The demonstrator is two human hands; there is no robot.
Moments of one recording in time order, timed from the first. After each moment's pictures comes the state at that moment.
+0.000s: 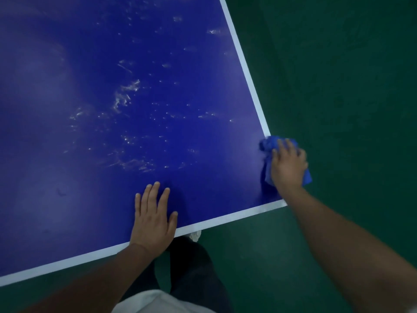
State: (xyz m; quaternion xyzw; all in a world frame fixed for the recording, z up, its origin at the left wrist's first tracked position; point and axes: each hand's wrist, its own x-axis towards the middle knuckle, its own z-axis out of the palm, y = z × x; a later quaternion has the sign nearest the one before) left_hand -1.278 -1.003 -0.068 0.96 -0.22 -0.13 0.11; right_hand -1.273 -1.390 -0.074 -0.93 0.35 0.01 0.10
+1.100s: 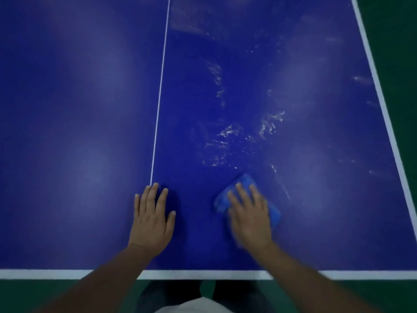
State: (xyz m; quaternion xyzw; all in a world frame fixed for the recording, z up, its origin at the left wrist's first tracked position) left_hand -1.164 -0.668 -0.071 0.98 -0.09 -0.11 0.11; right_hand -1.187 -0.948 -0.078 -1.00 -0.02 0.02 0.09
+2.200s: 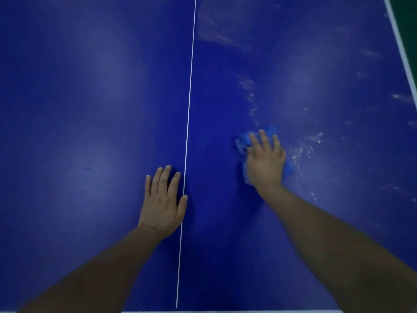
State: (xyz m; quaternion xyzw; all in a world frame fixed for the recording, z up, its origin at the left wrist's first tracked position) left_hand -1.035 -0.606 -0.085 0.98 -0.12 -0.09 0.11; right_hand -0.955 -0.898 -0.093 -0.99 0.13 0.03 0.09
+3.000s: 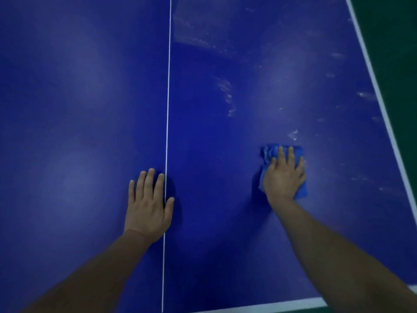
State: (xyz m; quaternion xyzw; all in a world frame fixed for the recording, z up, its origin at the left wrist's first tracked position) left_hand -1.039 -0.619 -0.083 0.99 -0.11 -0.08 0.09; right_hand -1.003 -0.967 -0.085 -0.93 0.36 0.01 0.09
